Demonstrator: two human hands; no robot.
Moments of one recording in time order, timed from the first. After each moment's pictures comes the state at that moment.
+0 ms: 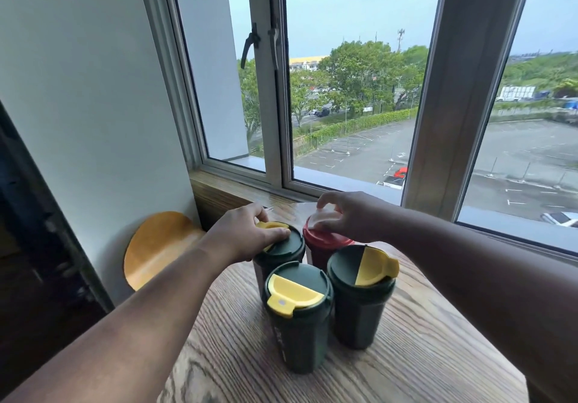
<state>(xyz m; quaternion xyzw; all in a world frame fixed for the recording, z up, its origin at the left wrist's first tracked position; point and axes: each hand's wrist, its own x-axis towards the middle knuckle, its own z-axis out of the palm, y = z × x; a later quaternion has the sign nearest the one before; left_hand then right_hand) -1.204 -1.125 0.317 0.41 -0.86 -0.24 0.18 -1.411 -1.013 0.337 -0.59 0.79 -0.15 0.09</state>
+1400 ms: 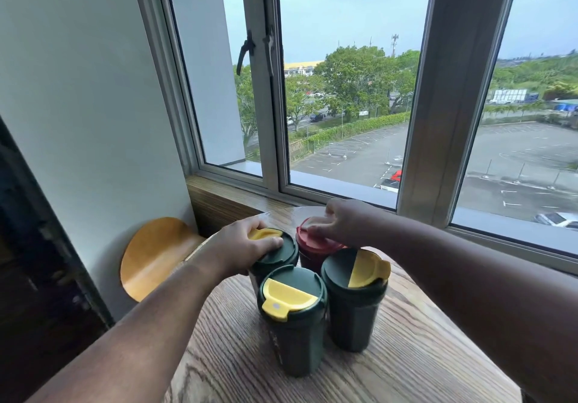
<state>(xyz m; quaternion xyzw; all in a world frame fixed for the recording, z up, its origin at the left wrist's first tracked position) -1.197 -1.120 0.307 0.39 -0.84 -0.33 0.18 -1.403 -1.016 0.333 -0.54 0.83 -0.13 0.09</state>
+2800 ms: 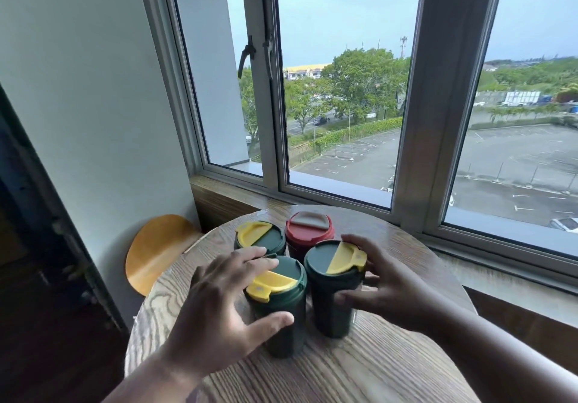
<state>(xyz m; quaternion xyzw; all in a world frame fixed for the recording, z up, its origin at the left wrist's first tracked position) -1.144 -1.020 0.267 0.20 -0.91 -0.07 0.37 -1.401 -0.892 0.260 -0.53 0.64 -0.48 0.28</state>
